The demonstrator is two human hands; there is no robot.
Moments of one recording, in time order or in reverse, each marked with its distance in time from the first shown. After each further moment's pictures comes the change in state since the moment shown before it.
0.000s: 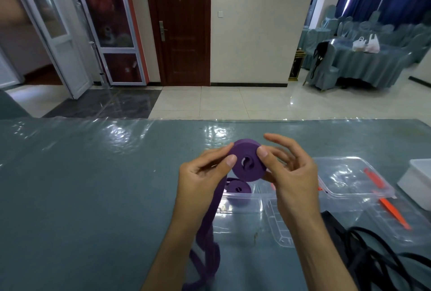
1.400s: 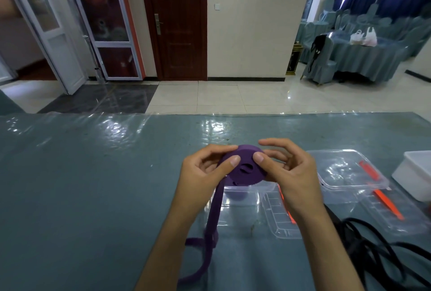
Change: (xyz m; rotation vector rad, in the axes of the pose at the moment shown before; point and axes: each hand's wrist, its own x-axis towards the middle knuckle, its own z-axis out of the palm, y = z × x) left_hand 0.006 -0.017 -0.005 0.093 -0.127 -0.021; right_hand 0.002 0.010 -0.025 -0.095 -0.114 0.020
